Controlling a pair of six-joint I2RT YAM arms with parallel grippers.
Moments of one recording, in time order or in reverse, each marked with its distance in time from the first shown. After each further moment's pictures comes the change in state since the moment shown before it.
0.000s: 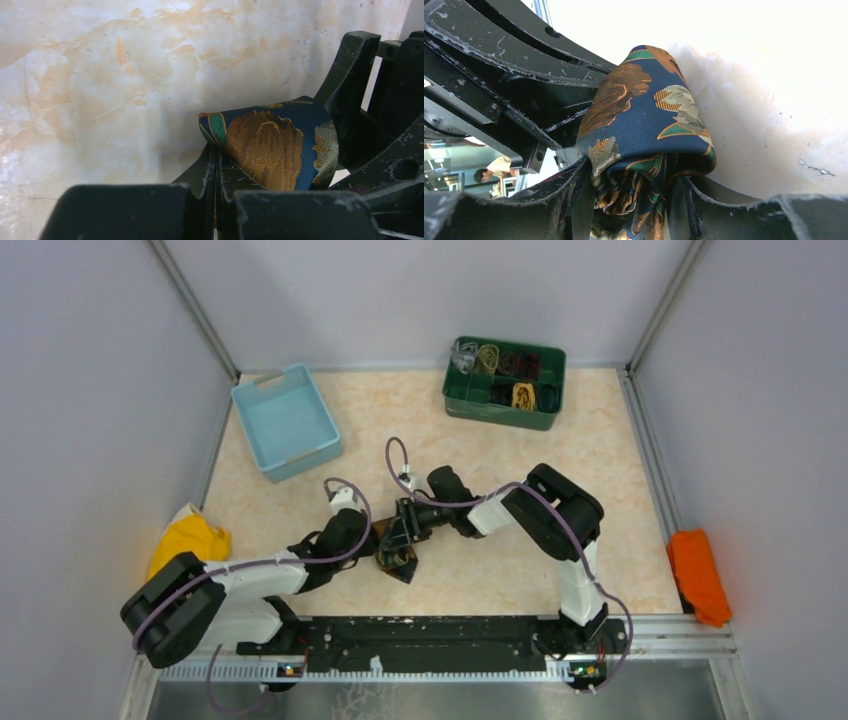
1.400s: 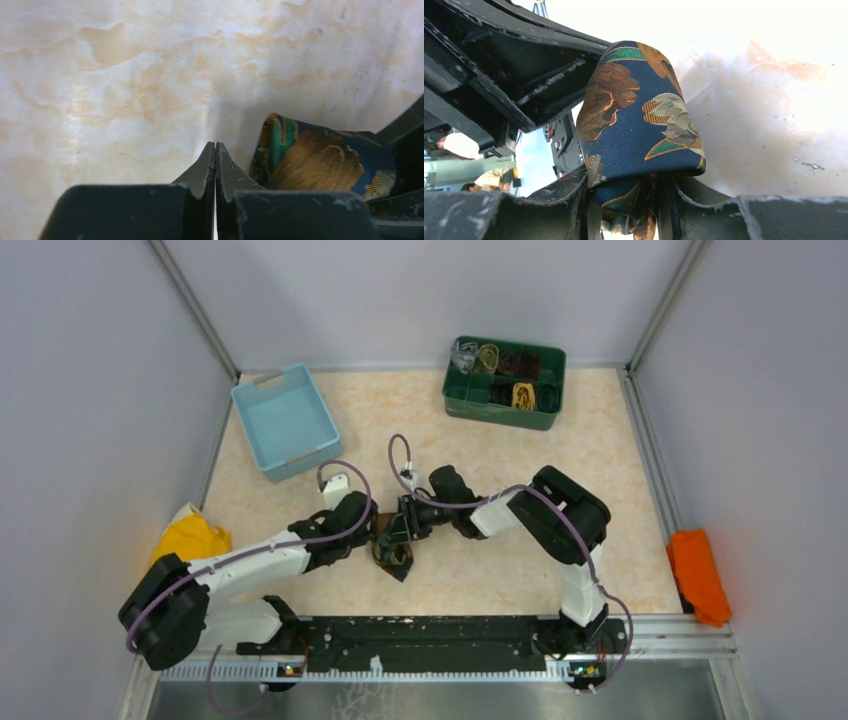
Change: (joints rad) left arm 0.002 0.003 0.246 -0.501 -0.167 -0.092; right arm 0.003 -0.042 -0.029 0.029 0.051 0.010
